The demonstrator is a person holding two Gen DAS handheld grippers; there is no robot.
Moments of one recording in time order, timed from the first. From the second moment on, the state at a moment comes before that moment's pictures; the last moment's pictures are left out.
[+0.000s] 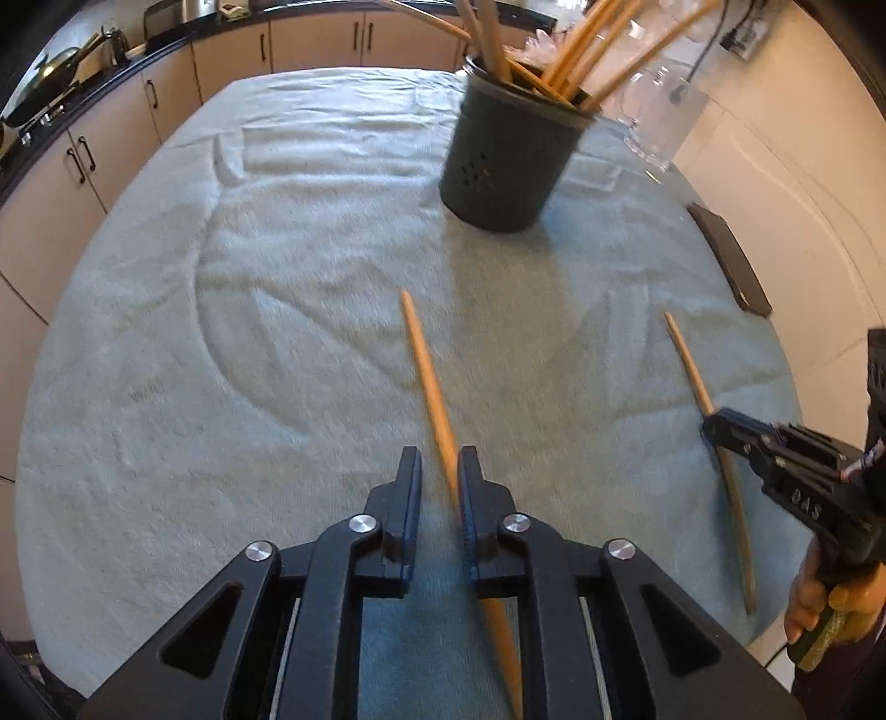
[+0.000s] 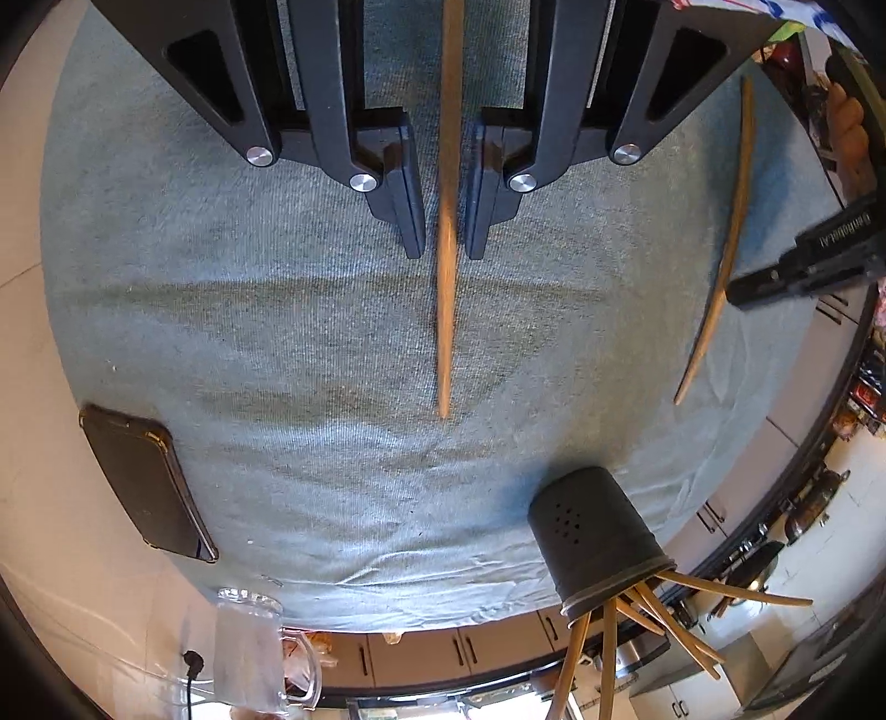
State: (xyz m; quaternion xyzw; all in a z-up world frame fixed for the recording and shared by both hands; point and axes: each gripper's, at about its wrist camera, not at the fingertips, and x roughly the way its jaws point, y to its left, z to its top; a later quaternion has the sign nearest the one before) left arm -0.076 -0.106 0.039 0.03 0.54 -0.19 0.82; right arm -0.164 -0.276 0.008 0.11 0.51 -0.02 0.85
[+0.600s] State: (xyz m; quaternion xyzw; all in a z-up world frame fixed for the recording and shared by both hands) left arm -0.001 -0.130 0.024 0.01 0.58 -0.19 0.79; right arm -0.088 -0.266 0.010 0.02 0.56 -0.03 0.82
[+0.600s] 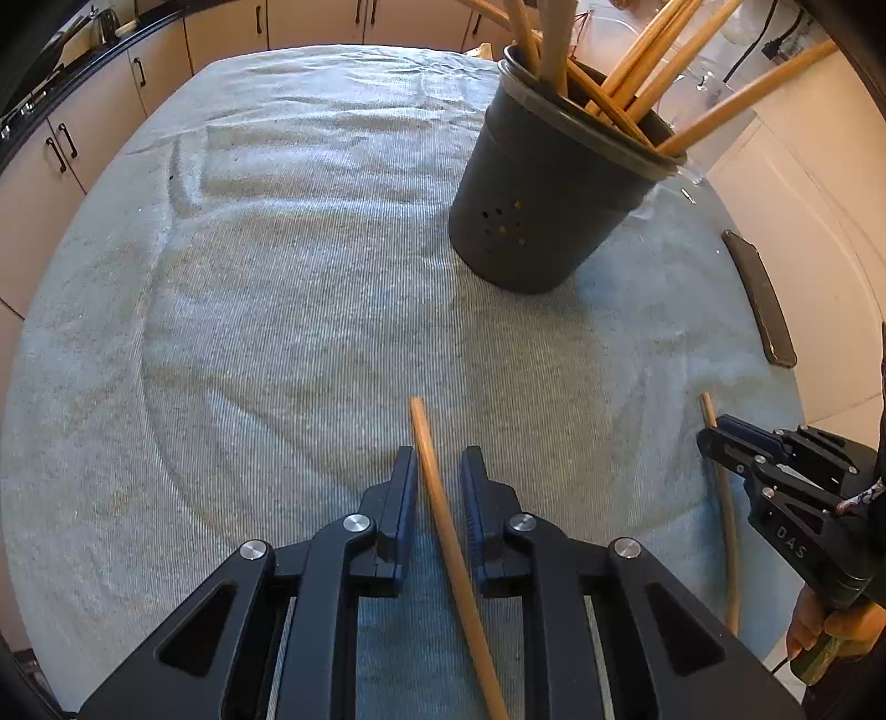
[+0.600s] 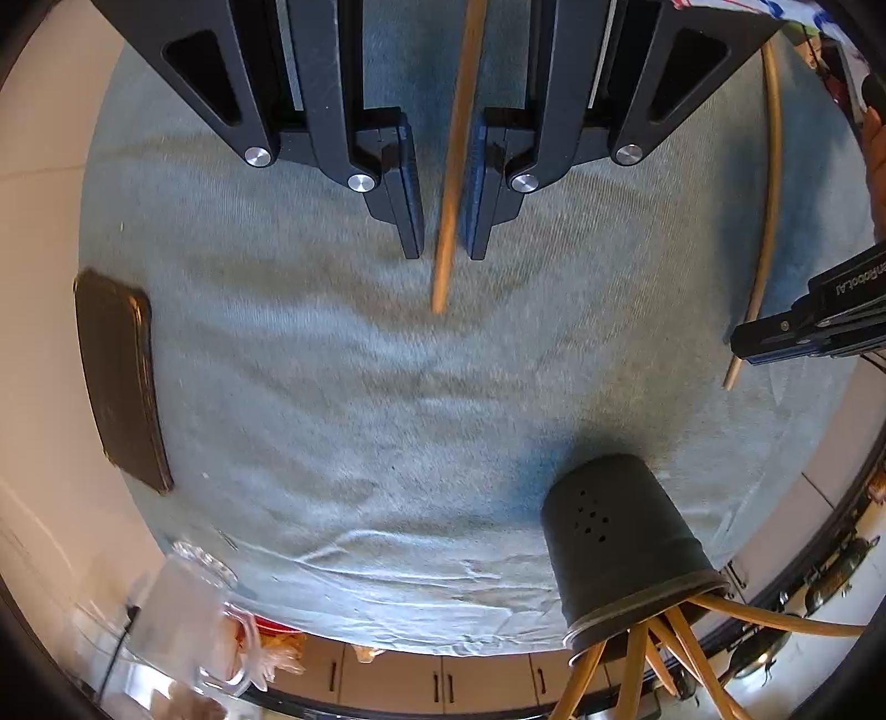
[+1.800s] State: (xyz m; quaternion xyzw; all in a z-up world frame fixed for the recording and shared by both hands) left arm -0.145 -0.095 0.154 0.05 0.33 -0.23 0.91; right arm -0.214 -0.218 0.153 0.04 0.31 0.02 0.95
